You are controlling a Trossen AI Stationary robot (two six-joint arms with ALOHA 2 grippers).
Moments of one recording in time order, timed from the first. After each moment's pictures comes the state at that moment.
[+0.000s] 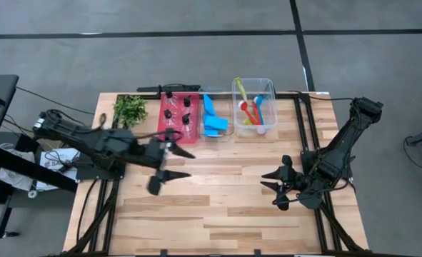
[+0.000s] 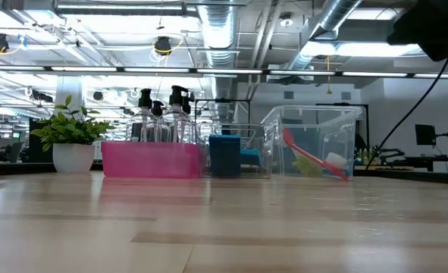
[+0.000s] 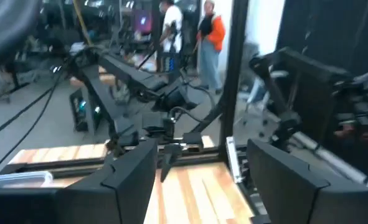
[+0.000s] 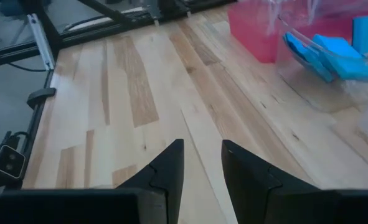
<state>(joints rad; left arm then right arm) -0.39 1.18 1.19 -0.04 -0.18 0.02 0.91 0.92 0.61 -0.41 0.97 0.87</state>
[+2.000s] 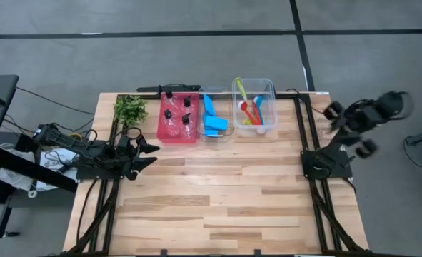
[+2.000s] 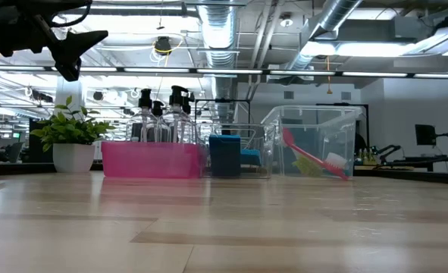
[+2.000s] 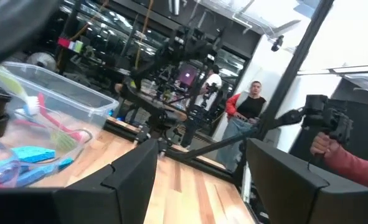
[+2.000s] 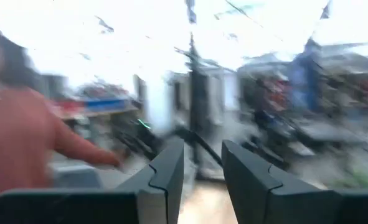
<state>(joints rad) -0.38 0.23 0.01 0.47 -0.39 -0.31 0.85 0.03 0.84 -0.54 0.39 -0.05</state>
